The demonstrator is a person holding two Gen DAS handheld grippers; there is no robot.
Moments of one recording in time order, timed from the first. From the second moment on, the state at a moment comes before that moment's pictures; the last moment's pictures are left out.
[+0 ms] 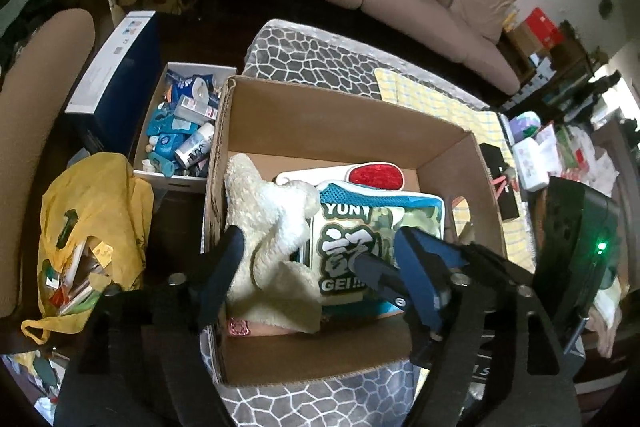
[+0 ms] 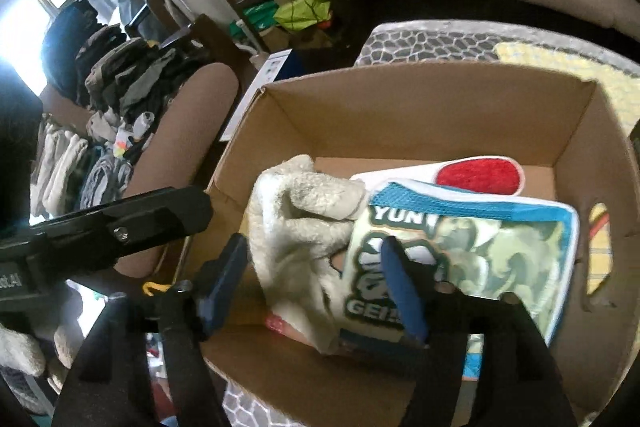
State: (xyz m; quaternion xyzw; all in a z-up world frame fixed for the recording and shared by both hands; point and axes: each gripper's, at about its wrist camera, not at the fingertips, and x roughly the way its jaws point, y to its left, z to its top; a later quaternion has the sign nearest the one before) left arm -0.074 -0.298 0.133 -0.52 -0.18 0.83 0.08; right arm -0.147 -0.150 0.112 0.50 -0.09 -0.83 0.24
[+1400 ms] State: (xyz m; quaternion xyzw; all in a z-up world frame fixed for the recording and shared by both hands) left arm -0.012 -0.116 0.158 -0.48 -0.06 0.87 0.10; right arm -0.068 0.094 0.168 0.46 -0.07 -0.88 0.12
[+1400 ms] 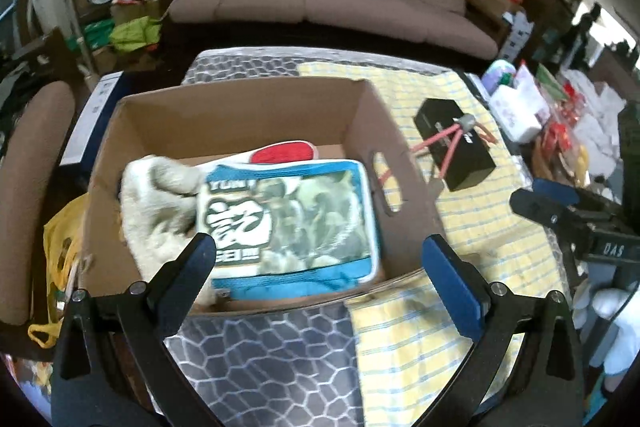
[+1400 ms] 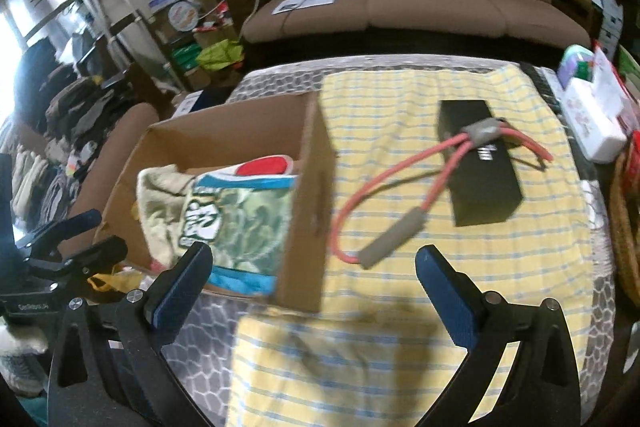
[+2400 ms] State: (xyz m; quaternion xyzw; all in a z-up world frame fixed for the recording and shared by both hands) left arm -0.114 0.136 0.074 -0.49 -0.01 0.86 0.16; right arm -0.142 0.354 0.101 0.43 -0.33 -0.84 0.06
